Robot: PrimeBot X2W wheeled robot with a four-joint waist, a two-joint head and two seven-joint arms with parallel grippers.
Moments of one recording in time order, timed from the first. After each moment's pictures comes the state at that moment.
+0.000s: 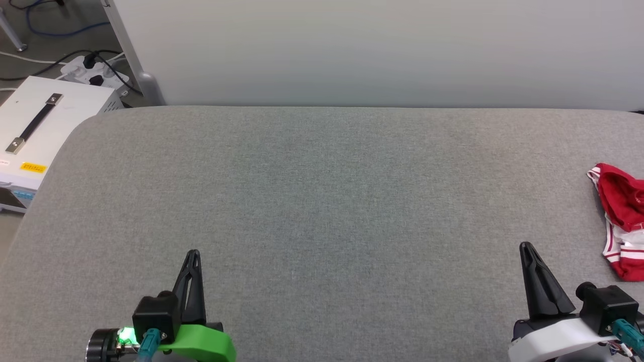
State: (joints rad) left arm 0.08 0.07 -0.06 0.04 -0.06 0.03 -0.21; right arm 0.10 -0.09 0.01 0.01 0.18 0.13 -0.22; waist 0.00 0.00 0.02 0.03
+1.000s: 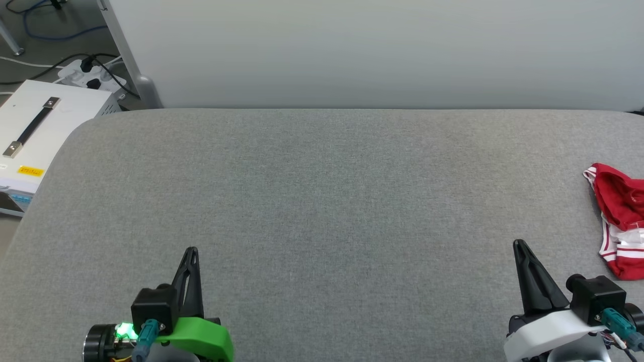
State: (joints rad) left arm 0.07 0.07 -0.04 0.03 -0.05 0.02 -0.15; right arm 0.08 -0.08 0.01 0.01 0.13 0.13 -0.16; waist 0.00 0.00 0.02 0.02
